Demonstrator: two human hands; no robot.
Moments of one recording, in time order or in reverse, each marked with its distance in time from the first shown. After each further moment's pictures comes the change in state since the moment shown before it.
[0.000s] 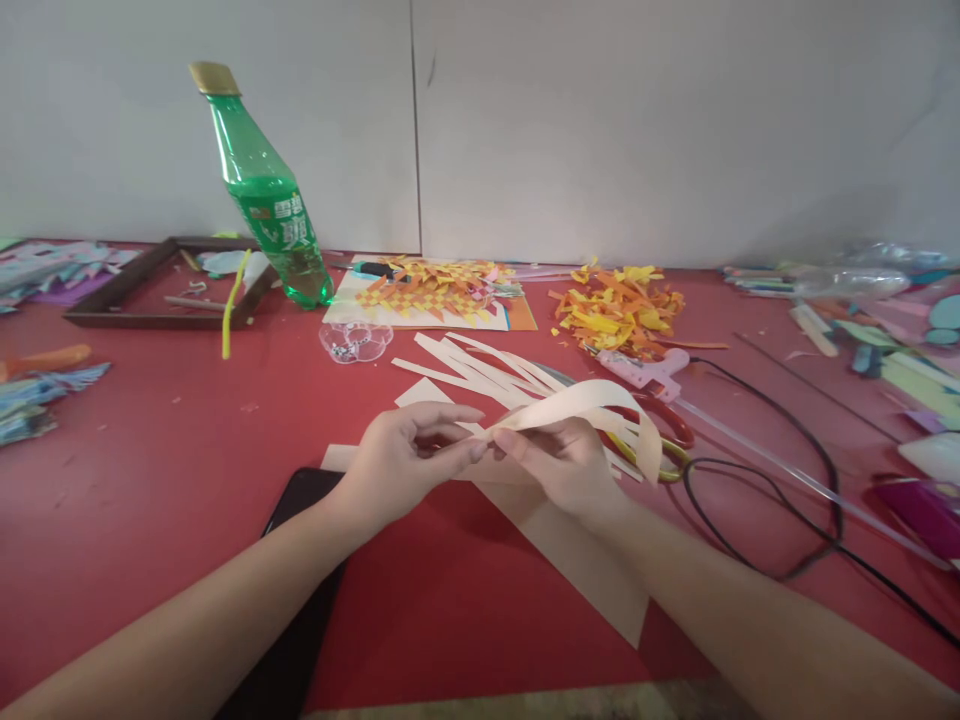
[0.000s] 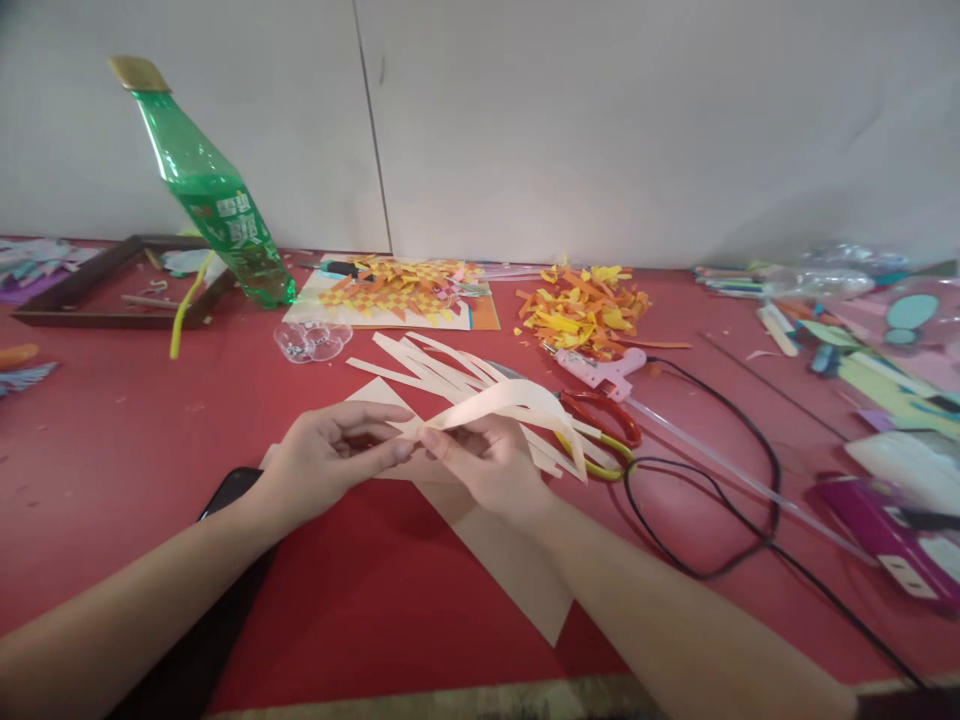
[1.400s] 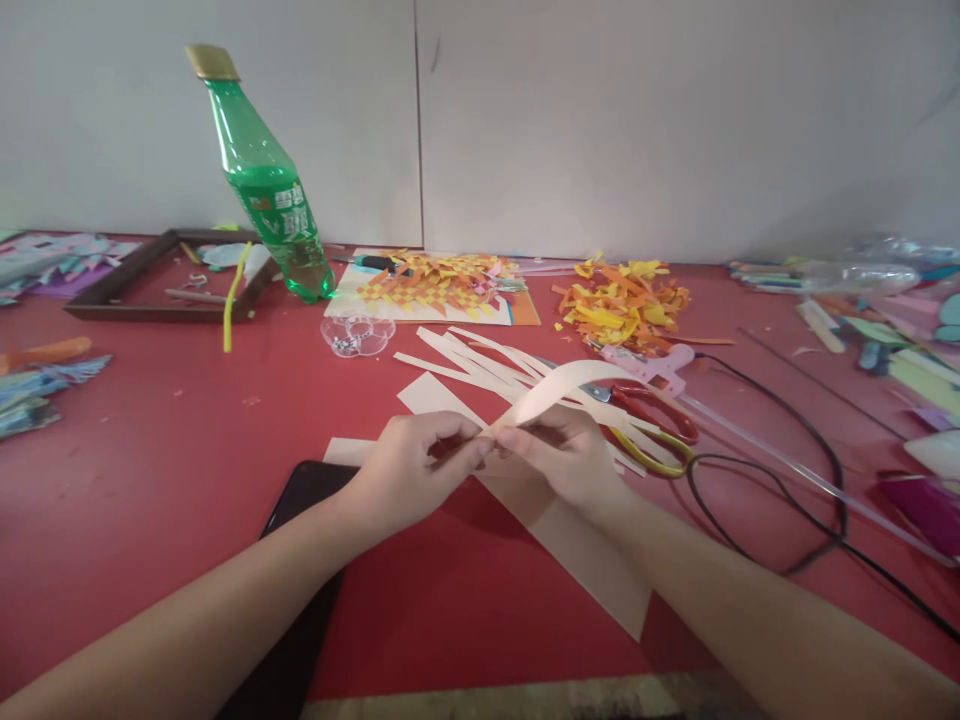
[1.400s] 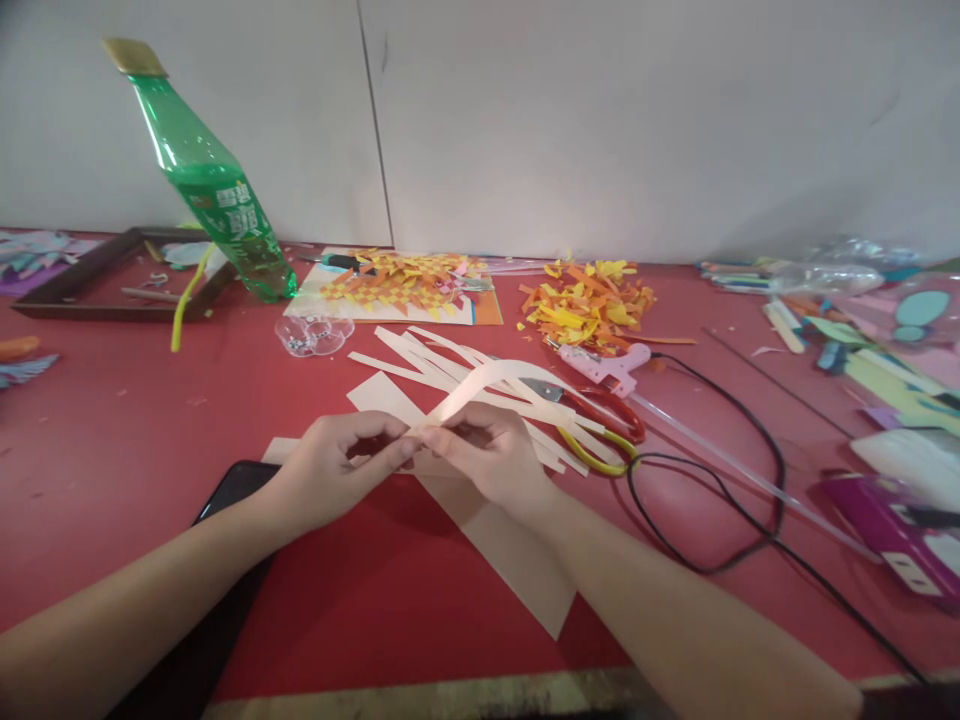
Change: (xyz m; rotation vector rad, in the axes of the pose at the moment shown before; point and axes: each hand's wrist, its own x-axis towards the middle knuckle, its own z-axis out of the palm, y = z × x) left_hand -0.003 0.003 0.001 0.458 -0.067 0.187; right_hand 0.001 0.001 -0.001 0.040 -0.027 -0.012
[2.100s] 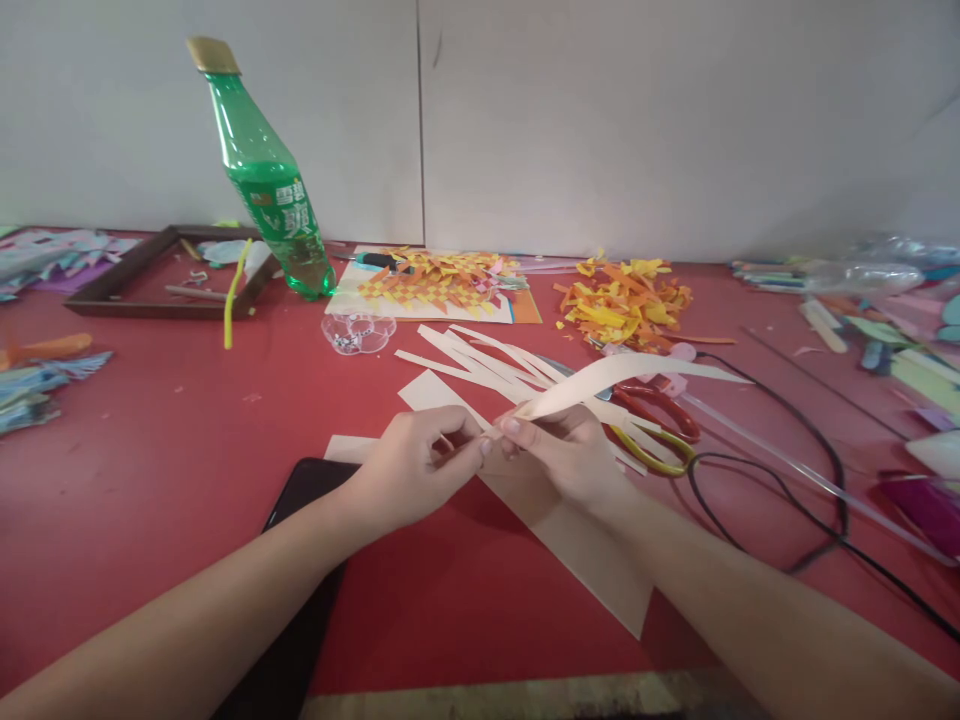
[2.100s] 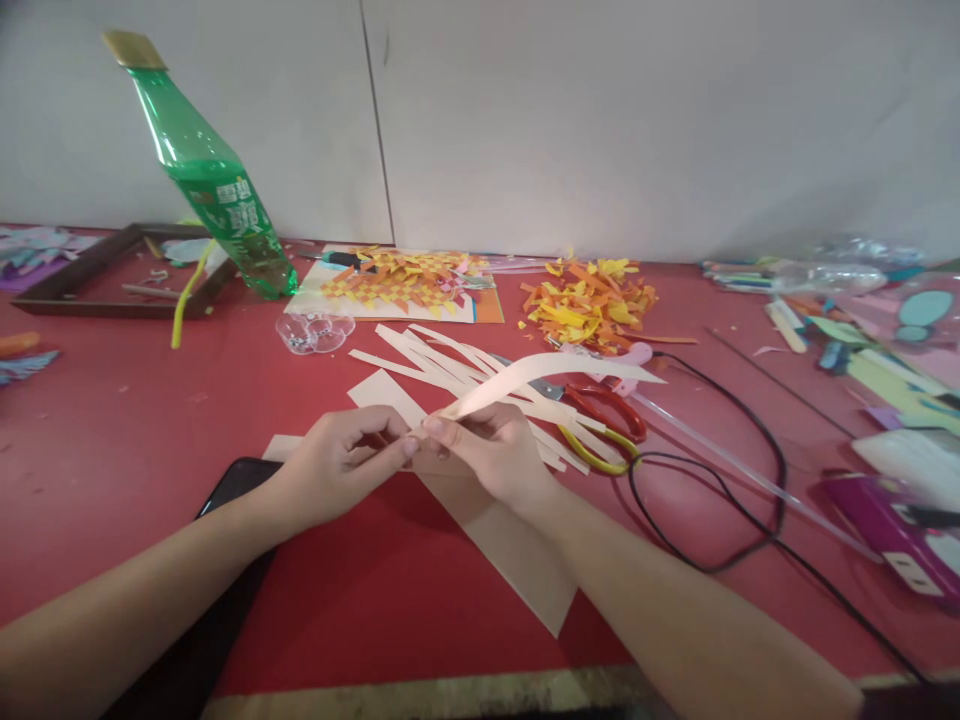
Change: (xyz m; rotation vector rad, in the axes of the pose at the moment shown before) left_hand 0.000 0.000 -0.001 -0.006 -0.026 0.019; right_hand 0.002 0.007 -0.003 0.080 -0.015 0.031
